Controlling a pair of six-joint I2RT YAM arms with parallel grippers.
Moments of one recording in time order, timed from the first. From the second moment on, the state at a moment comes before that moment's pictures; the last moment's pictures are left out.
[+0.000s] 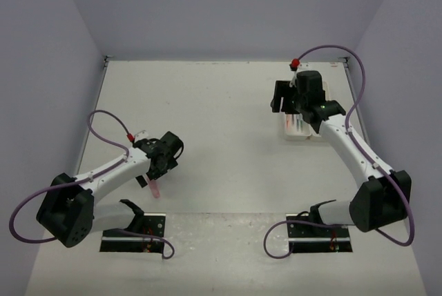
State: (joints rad) left arm -0.59 1.23 0.69 -0.93 -0.54 -1.24; right arm 0.29 1.39 1.17 -0.46 0.03 0.26
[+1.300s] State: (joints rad) left arm -0.54 1.23 0.54 -0.45 -0.44 -1.06; right arm 0.35 1.08 0.86 -0.20 -0.42 0.38
